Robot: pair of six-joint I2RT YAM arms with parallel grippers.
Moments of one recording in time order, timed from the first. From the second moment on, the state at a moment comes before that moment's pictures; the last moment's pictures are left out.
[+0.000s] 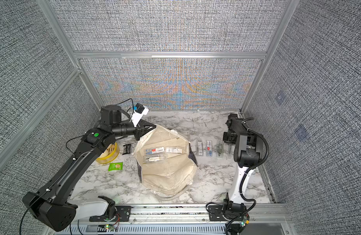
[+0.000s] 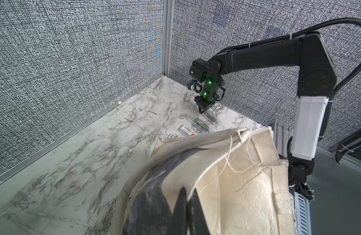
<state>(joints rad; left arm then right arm) -0.44 1.28 1.37 -0.54 0.70 0.12 -0.16 2.10 1.59 -0.95 0.18 0.10</state>
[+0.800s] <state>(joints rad) -0.44 1.29 1.37 -0.54 0.70 0.13 -0.16 2.16 1.64 -0.94 0.21 0.09</state>
